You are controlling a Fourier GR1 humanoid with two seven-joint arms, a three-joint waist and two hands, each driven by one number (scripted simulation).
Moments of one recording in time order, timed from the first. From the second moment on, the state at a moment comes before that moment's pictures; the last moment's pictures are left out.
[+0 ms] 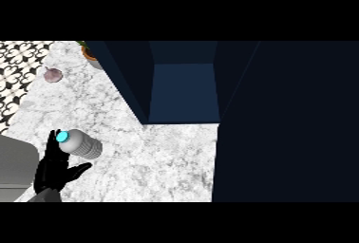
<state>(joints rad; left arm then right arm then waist) -0.30 0.27 0.41 -0.36 0.30 -0.34 -0.70 0.68 -0.10 0.29 -2.23 -0.21 0.17 -0.22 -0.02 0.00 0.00</state>
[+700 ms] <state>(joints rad) -0.41 0.28 0.44 -0.21 0.33 -0.45 -0.70 0.65 -0.09 0.33 -2.20 -0.20 0.15 -0.24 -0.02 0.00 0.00</state>
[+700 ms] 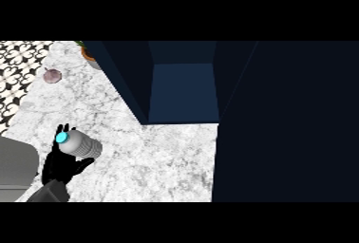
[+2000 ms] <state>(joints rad) -0.44 0.21 0.37 -0.23 0.28 -0.48 -0.73 0.62 -0.12 0.31 -2.17 -0.23 0.14 -0.22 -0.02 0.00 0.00</state>
